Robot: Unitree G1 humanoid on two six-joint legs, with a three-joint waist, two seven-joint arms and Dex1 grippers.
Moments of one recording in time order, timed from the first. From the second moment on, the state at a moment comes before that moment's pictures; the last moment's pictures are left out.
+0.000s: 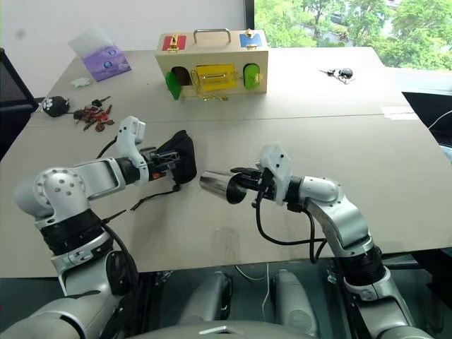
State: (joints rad) left arm -0.65 0.36 0.54 -0.20 -0.59 1.61 -0.32; right arm -0.40 -0.30 0.25 -0.25 0.34 0.50 0.83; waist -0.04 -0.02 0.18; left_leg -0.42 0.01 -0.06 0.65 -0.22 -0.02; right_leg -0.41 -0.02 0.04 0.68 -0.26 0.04
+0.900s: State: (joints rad) left arm -0.71 0.51 0.45 0.10 -1.12 1.61 -0.10; right arm -0.52 -0.12 0.29 0.05 0.27 0.33 0.81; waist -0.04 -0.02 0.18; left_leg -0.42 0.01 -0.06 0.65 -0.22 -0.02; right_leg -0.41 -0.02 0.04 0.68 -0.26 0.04
